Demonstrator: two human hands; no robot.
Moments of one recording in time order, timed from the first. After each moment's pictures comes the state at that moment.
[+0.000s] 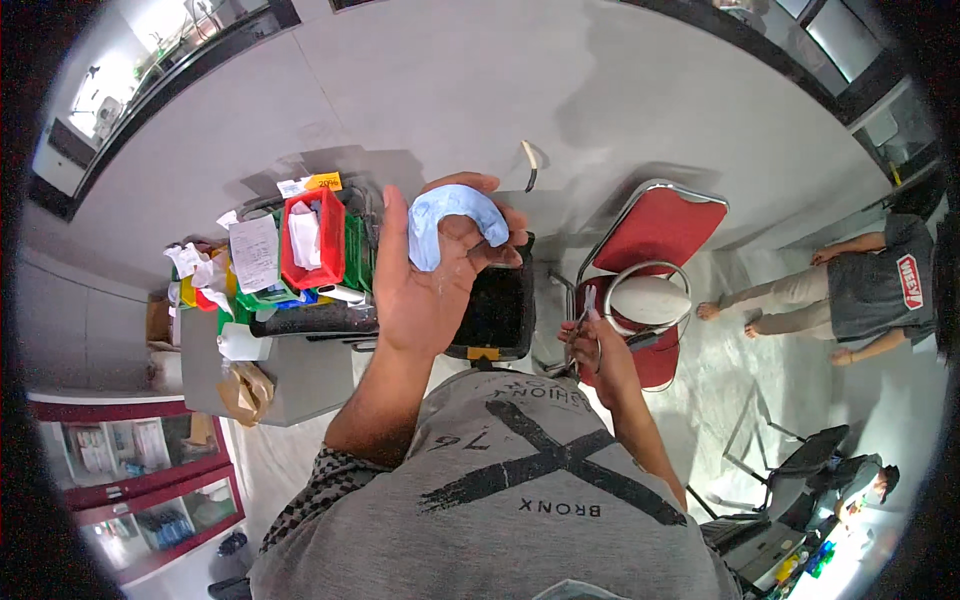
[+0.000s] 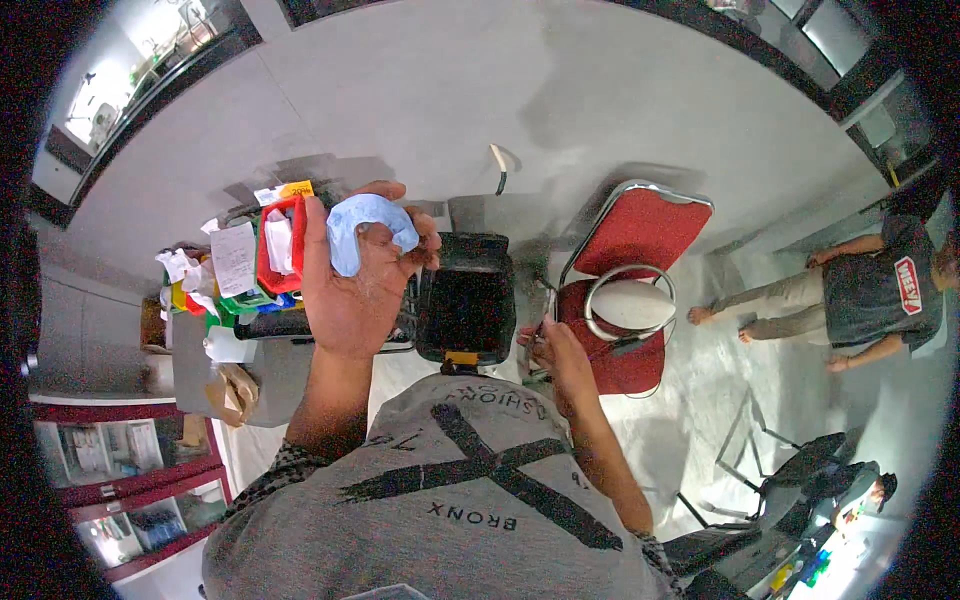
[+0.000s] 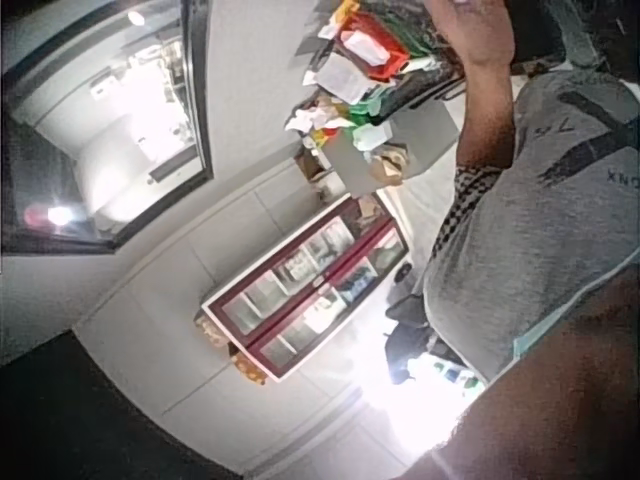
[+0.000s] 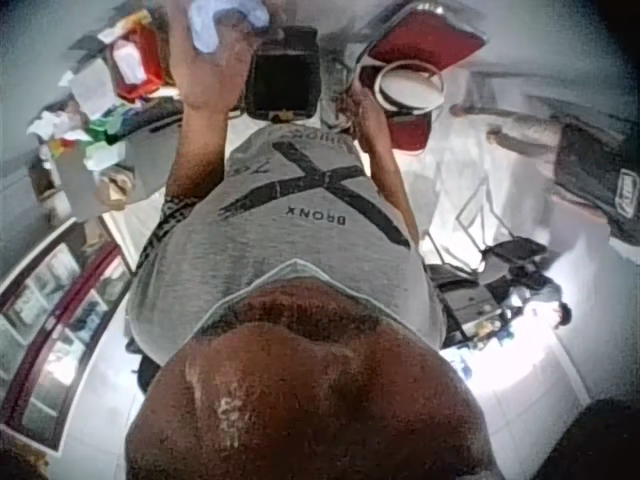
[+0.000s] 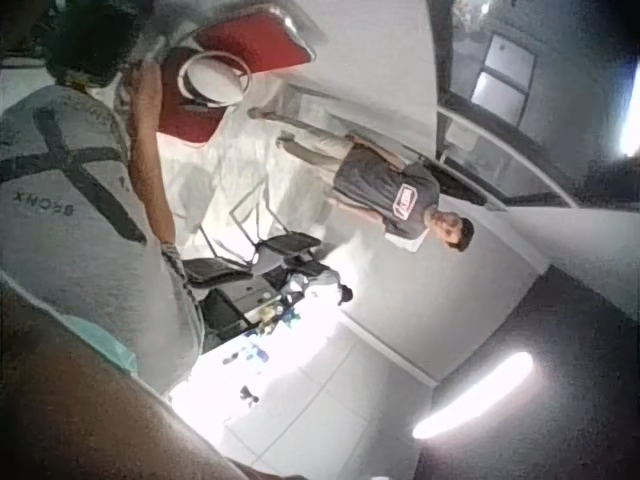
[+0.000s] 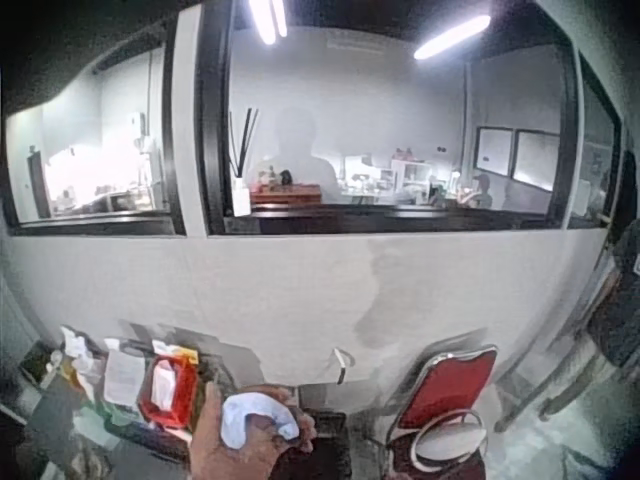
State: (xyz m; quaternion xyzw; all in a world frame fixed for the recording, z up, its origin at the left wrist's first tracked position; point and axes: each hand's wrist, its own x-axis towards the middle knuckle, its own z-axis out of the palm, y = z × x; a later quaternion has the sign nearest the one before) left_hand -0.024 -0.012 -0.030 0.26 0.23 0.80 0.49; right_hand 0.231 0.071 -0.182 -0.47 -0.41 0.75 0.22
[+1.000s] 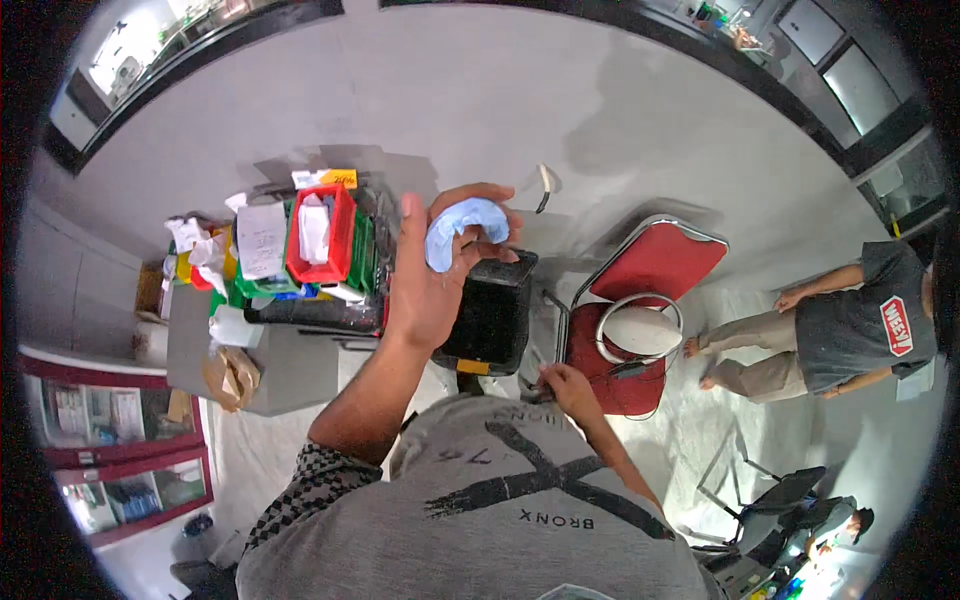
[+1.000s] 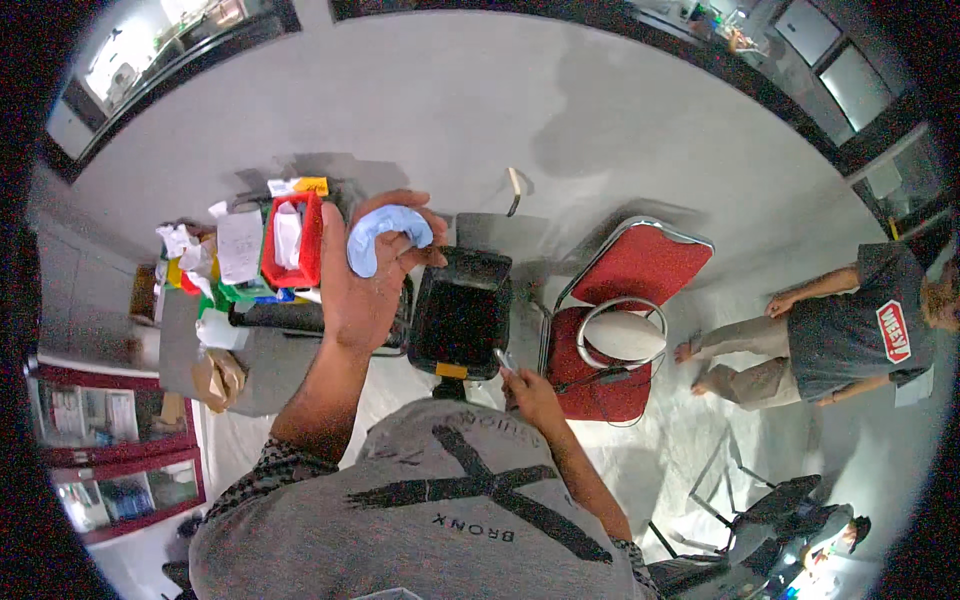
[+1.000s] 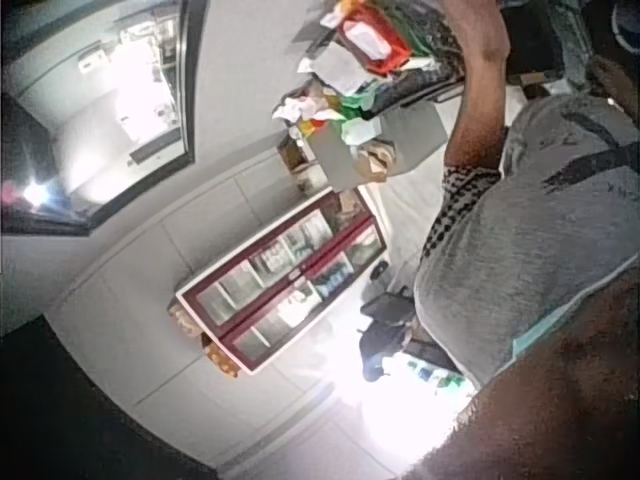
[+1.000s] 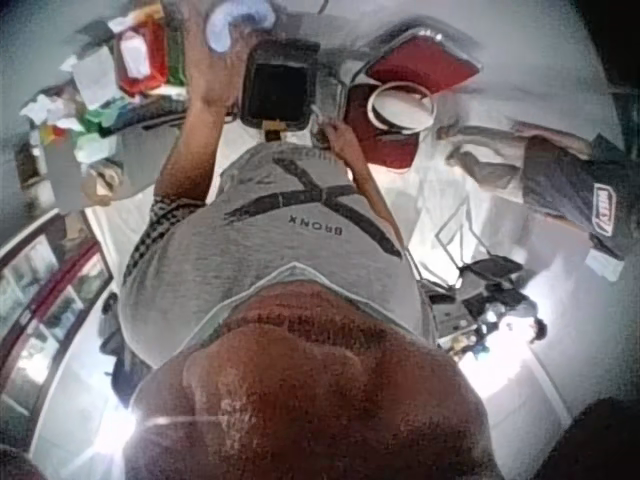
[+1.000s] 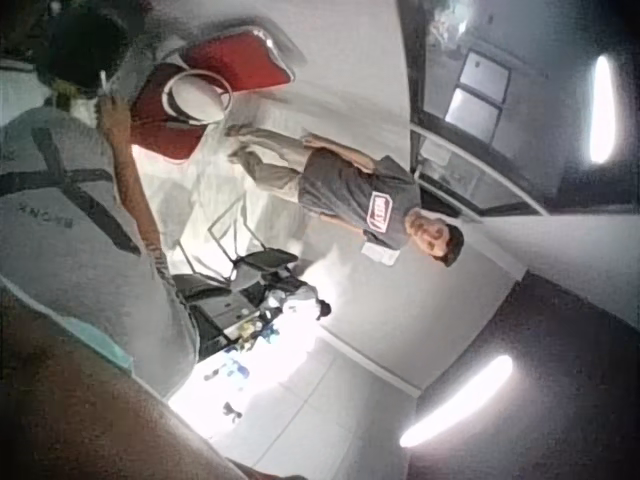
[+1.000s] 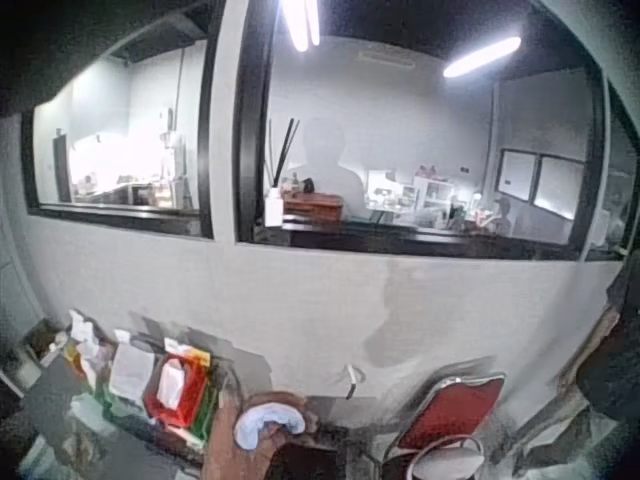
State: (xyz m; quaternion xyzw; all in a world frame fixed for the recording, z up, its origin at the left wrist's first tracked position) left_hand -0.041 -0.010 -0.042 0.30 0.34 0.80 0.40; right_hand 0.251 0.070 -0.289 -0.43 -0.71 0.55 0.02
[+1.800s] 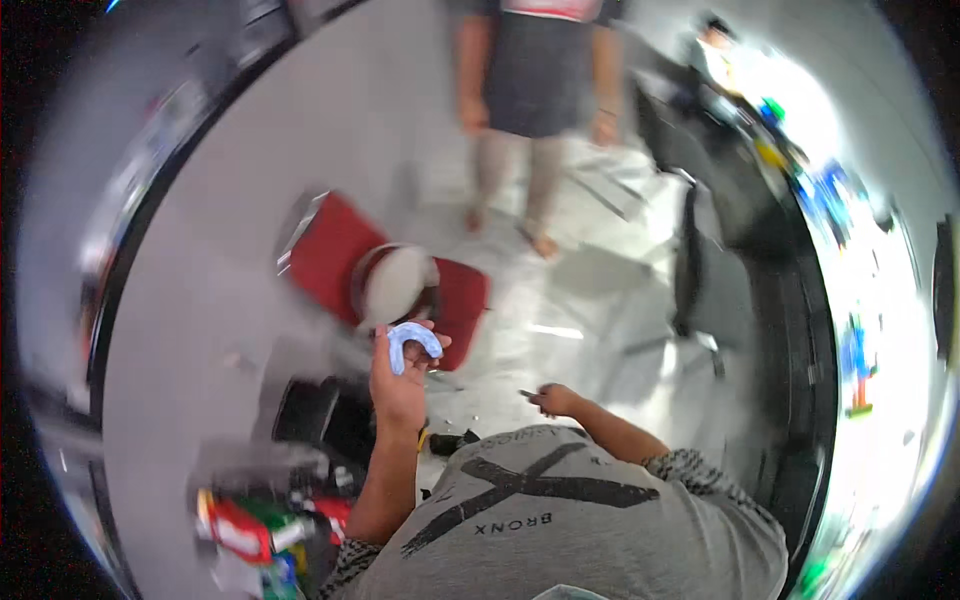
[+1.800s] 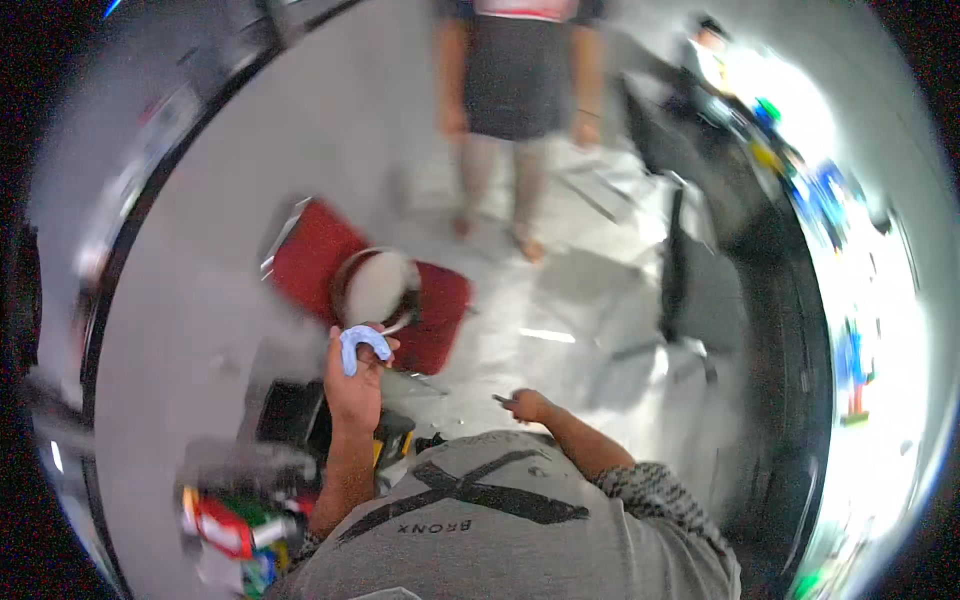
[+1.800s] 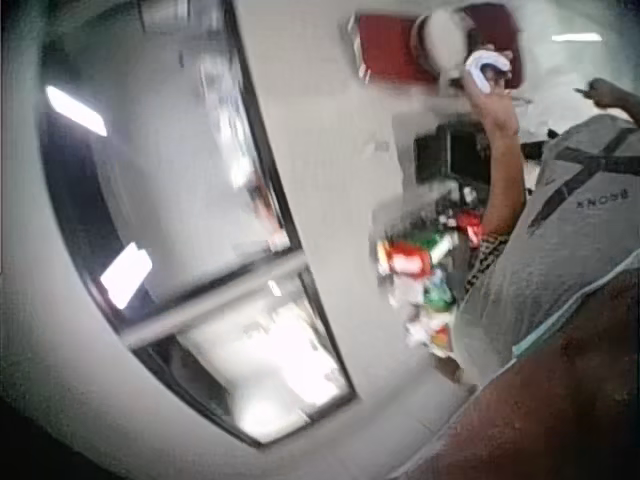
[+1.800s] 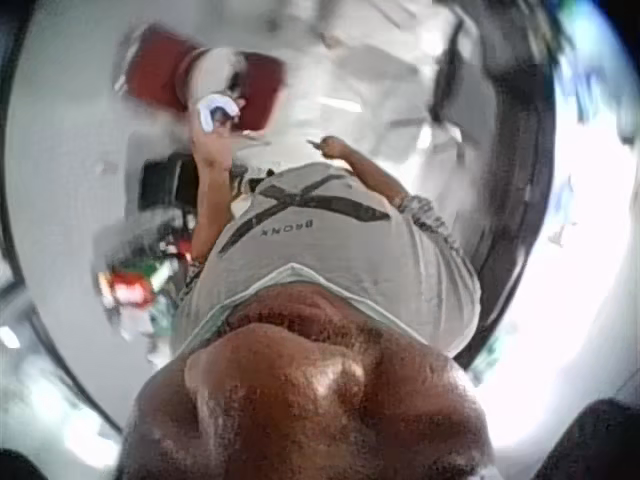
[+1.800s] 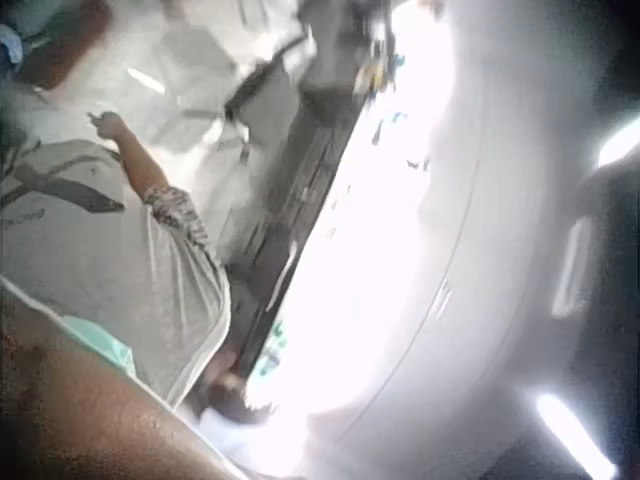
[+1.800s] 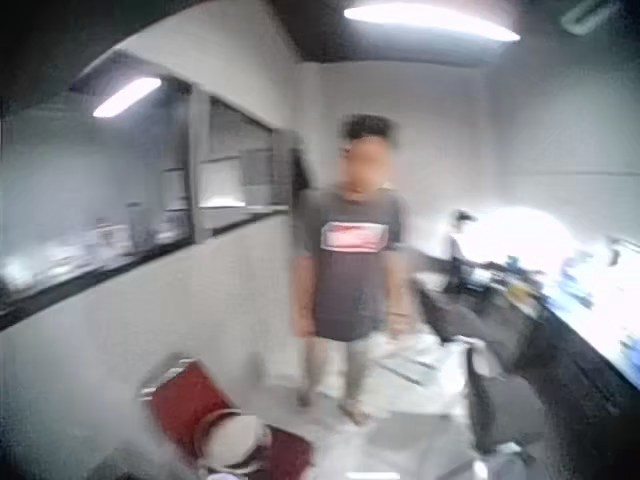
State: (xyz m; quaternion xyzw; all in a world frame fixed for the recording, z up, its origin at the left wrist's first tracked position) left_hand 0.272 -0.032 -0.119 0.36 0.27 0.46 0.76; right_hand 0.534 -0.192 -0.452 -0.71 -0.43 0.55 0.09
